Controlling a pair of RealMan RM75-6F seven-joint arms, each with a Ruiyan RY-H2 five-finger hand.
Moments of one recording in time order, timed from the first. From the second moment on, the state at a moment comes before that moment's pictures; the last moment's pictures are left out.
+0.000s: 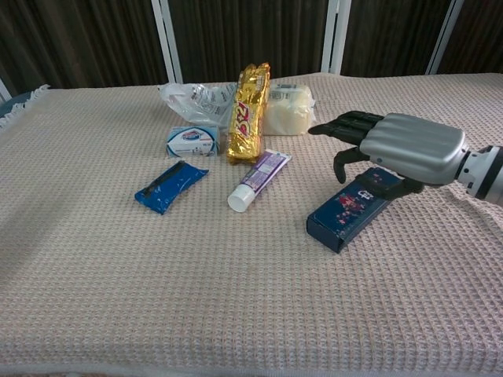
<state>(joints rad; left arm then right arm) -0.13 -1.11 0.04 -1.55 1.65 1.48 -0.08 0.71 -1.72 -0.08 -0.74 -1.78 1.28 0.09</state>
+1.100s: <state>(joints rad) -0.13 -1.12 0.03 -1.55 1.64 1.48 -0.07 0.76 -1.47 -0.12 -1.10 -1.75 1.04 -0.04</state>
